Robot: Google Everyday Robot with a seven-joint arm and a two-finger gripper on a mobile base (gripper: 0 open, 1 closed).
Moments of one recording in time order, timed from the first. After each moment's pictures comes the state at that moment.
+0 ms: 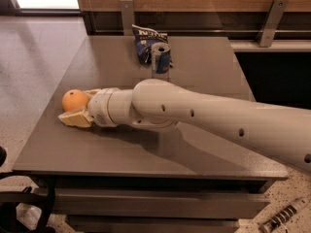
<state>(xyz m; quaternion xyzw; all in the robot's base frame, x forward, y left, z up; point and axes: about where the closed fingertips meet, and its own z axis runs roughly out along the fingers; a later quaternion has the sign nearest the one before) 0.544 0.209 0.818 -0.47 0.67 0.31 0.48</state>
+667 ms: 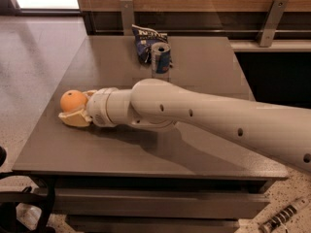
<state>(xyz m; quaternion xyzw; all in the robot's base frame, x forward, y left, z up) 0.542 0.213 0.820 -0.47 0.67 0.31 0.48</state>
